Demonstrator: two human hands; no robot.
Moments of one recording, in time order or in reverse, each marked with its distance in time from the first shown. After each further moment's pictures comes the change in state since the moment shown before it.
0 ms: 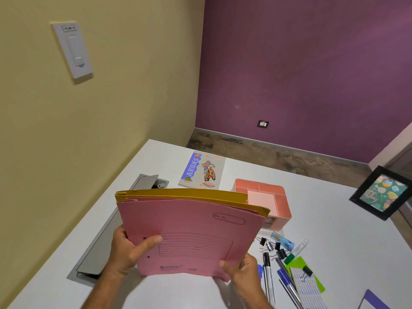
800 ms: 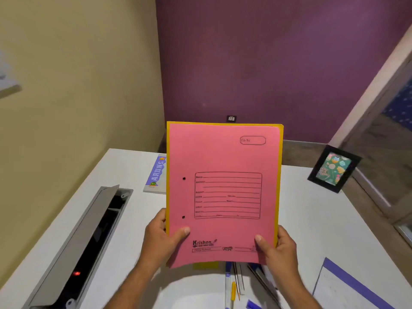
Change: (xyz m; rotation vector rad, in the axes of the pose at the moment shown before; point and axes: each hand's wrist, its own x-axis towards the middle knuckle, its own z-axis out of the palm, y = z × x) left_hand -0.006 0.031 0.151 0.287 -0.266 -0.042; right_hand -0.013 -0.055 -0.140 -0.050 0.405 -0.079
